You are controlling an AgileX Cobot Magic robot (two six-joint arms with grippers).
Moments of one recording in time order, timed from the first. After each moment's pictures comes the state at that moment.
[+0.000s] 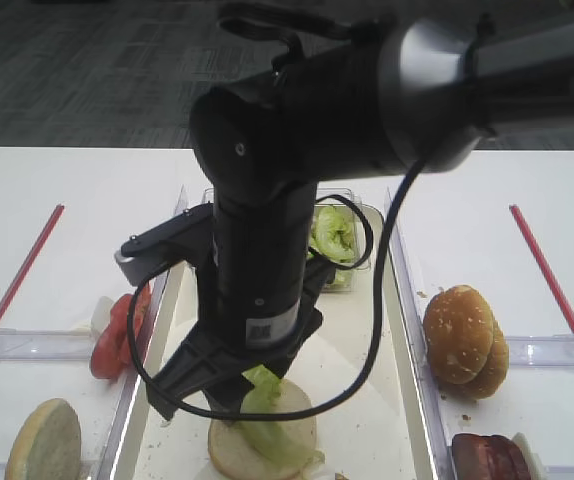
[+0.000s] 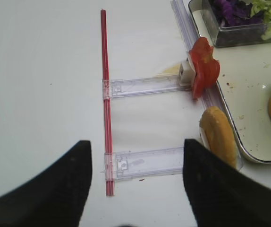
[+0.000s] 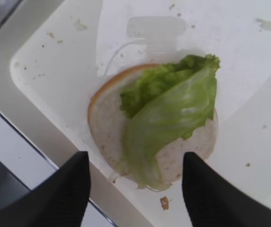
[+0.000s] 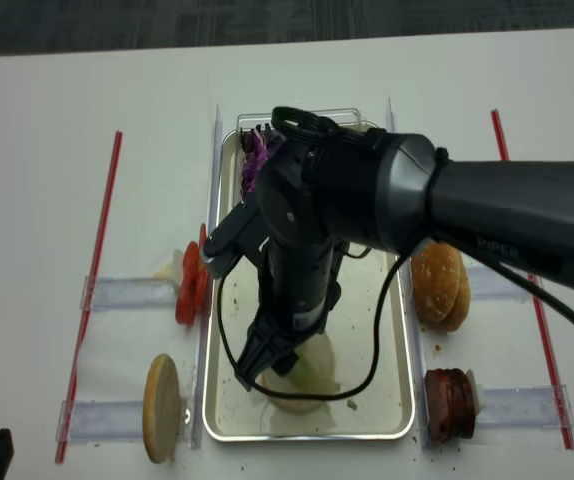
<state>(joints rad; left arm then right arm) -0.06 -0.02 -0.49 0.01 1.18 -0.04 0.91 1.91 -1.36 0.15 1.03 -0.03</state>
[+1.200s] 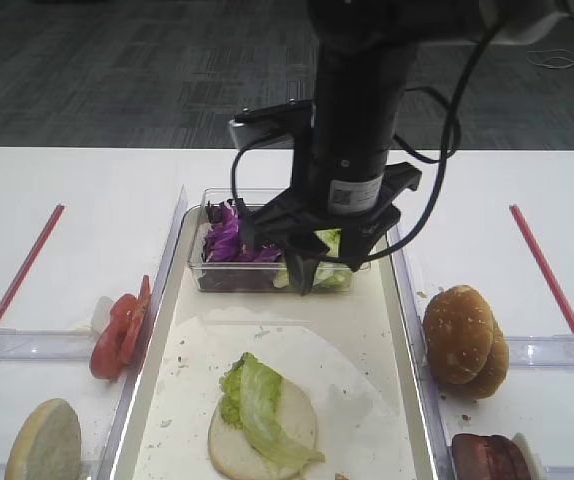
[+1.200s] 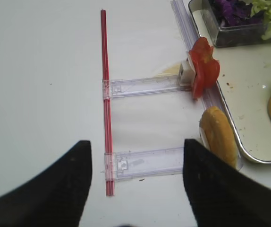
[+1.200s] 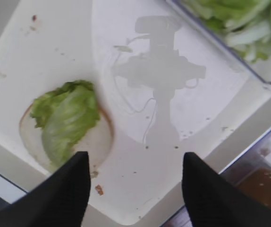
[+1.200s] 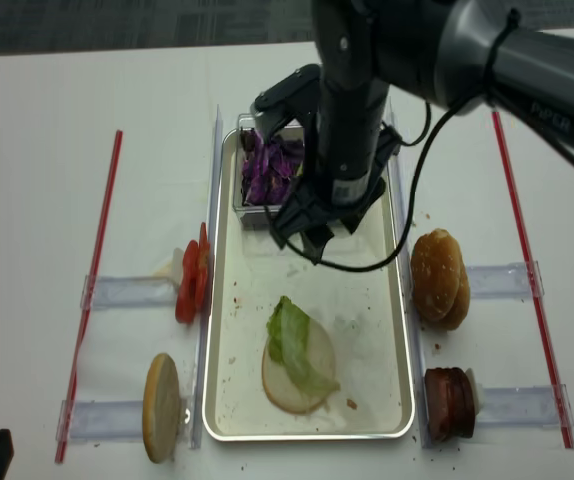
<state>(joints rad) -0.06 -0.02 -0.49 0.01 1.18 -0.04 0.66 1.91 -1.55 0.15 1.22 -0.03</state>
